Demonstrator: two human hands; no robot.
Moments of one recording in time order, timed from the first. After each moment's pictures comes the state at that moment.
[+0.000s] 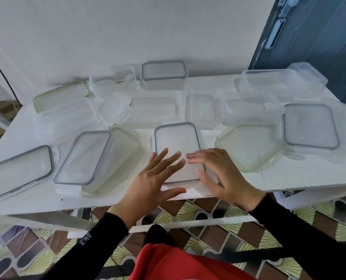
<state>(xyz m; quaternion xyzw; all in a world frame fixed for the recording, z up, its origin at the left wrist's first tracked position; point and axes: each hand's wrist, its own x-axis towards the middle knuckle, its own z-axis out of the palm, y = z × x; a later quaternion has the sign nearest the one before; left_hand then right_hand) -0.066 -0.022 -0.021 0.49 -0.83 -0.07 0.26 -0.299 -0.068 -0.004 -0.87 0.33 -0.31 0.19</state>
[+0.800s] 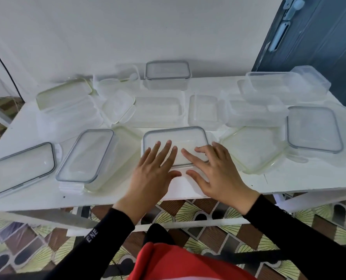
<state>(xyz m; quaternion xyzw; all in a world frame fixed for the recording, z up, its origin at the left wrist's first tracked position) -0.064 -0.030 -0.020 0.57 -0.80 0.09 0.17 -0.280 -0.073 -0.015 -0.89 0.39 -0.22 -0.03</state>
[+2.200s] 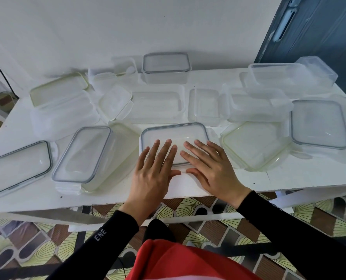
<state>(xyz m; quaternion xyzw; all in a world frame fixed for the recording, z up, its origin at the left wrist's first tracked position) -0.070 -0.029 -0.041 0.58 -0.77 0.18 0.19 -0.276 -0.084 -0.044 -0.90 0.32 -0.30 -0.06</state>
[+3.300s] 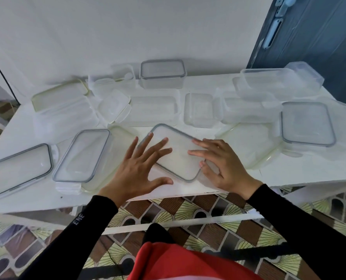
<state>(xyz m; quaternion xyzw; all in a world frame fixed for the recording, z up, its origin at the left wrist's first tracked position) -0.031 -0.040 -0.011 0.51 -0.85 0.03 0.14 -0.307 -0.086 -0.018 -0.87 0.35 -0.31 0.13</state>
